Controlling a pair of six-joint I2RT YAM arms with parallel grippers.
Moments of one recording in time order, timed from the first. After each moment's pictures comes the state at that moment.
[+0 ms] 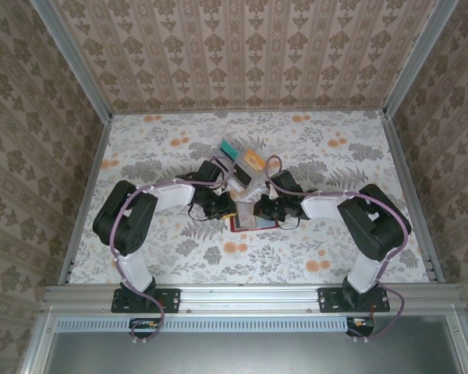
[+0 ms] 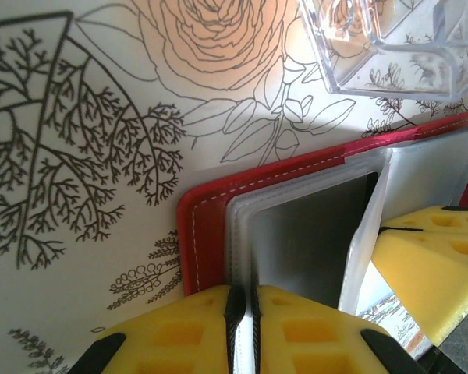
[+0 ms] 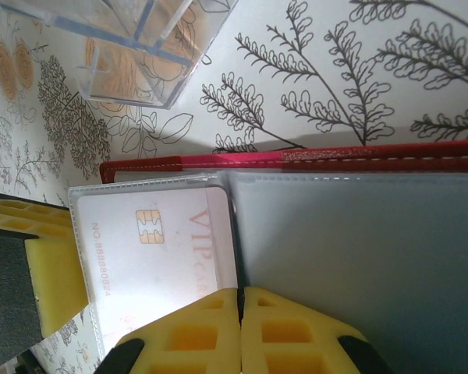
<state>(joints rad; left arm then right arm) -0.60 1.80 0.98 -0.37 0.50 -0.75 0.53 1.75 0.80 0.01 -0.41 0.82</state>
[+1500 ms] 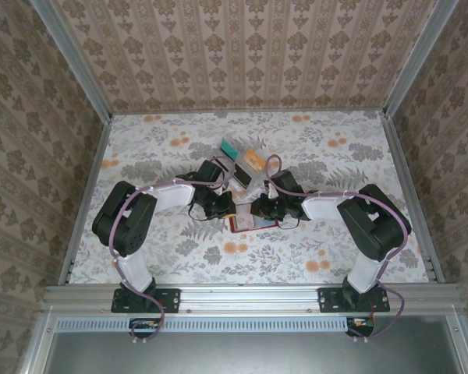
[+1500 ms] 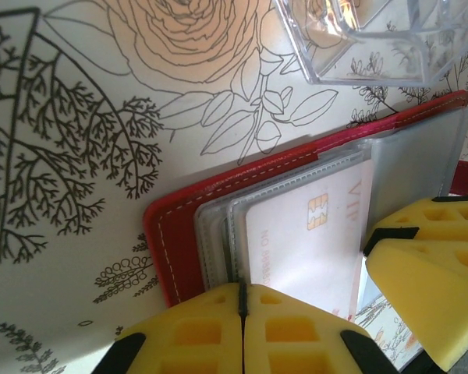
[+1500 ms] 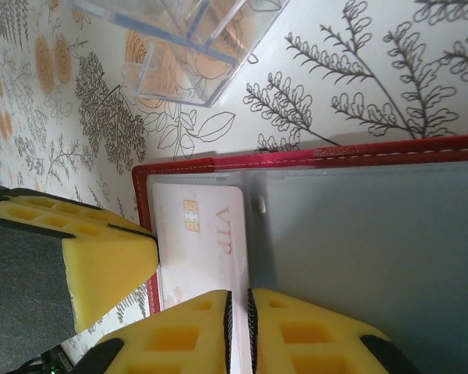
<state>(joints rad) -0.61 1.79 0.99 -0.38 0.50 -0.72 0.53 1.75 0.79 0.07 -0.46 0.83</state>
